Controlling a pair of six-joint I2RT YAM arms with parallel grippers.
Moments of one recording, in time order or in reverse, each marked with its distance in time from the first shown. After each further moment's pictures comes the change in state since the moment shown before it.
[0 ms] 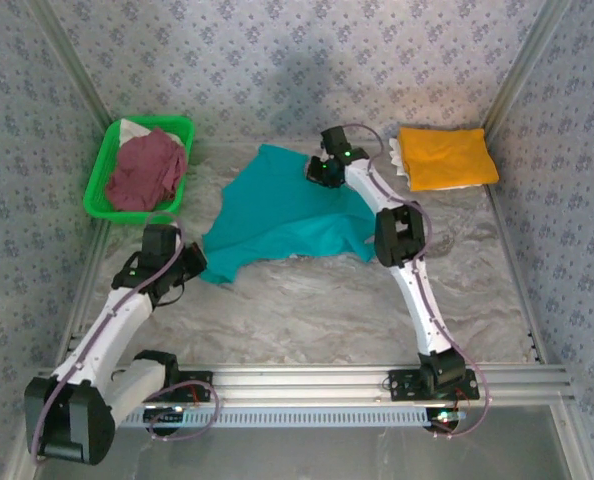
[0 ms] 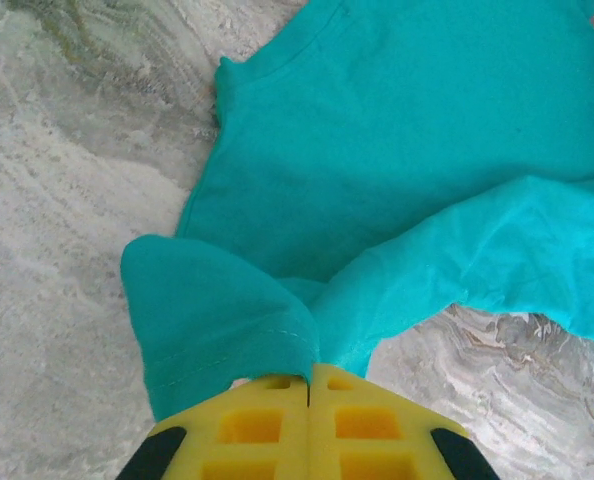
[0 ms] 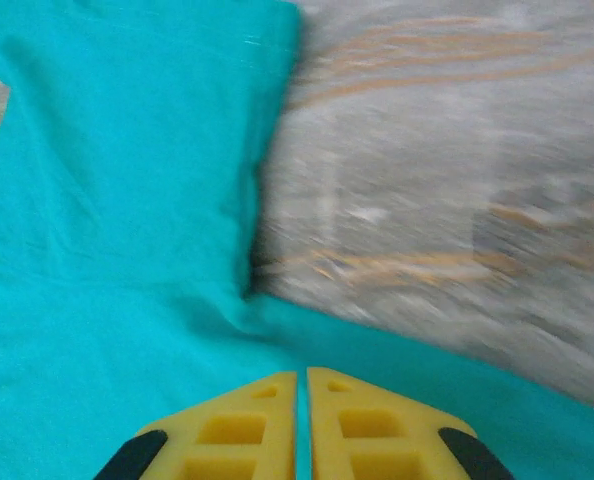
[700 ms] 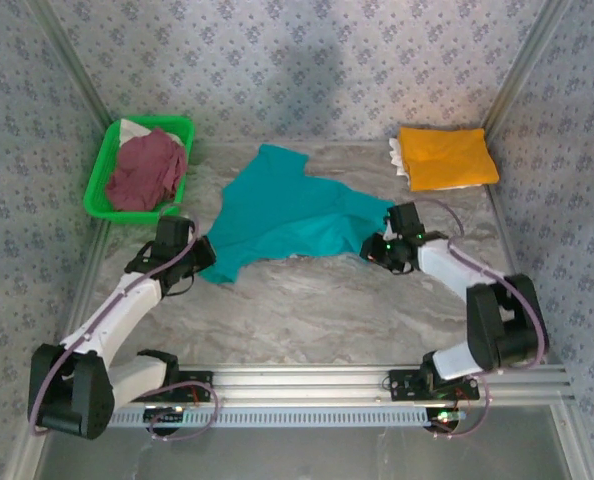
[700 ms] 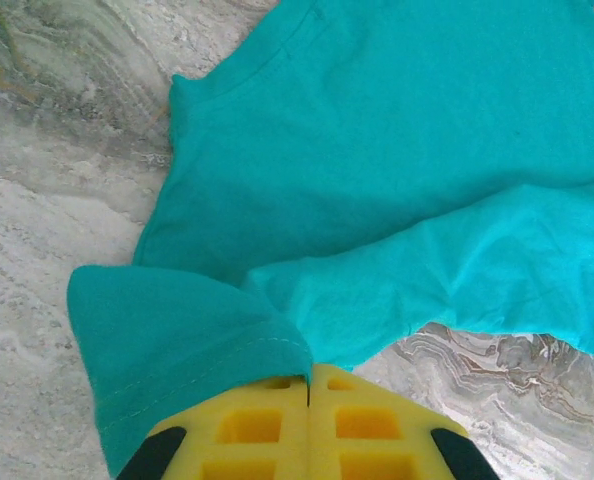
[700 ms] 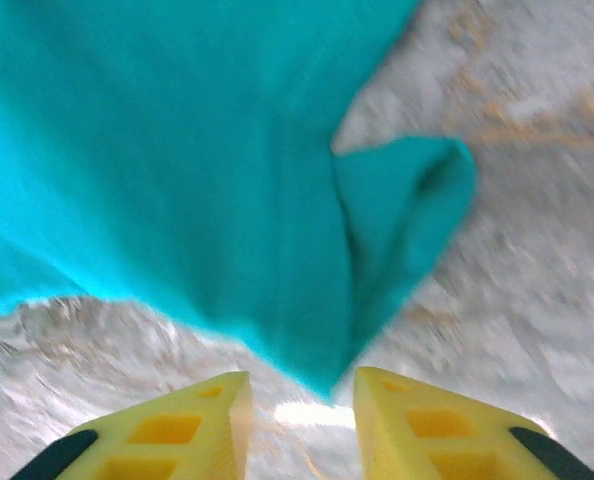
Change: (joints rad) left arm -0.065 0.122 0.038 0.076 -0.046 -0.006; right arm -0.082 -1.252 -1.682 0.323 0.005 0.005
